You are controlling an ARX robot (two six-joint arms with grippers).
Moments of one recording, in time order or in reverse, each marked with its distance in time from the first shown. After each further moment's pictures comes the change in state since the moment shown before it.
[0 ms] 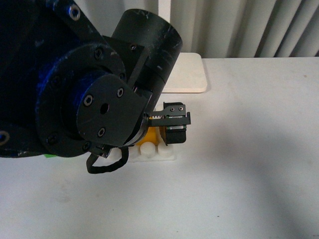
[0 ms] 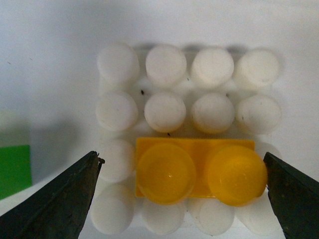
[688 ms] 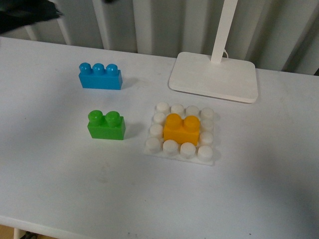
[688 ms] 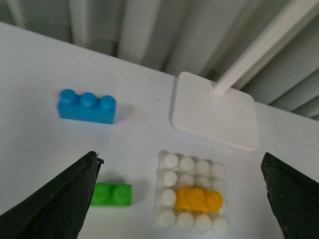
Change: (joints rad) left arm 0.269 -0.785 -0.444 0.164 0.108 0.043; right arm 0.000 0.000 0.000 0.000 0.000 0.000
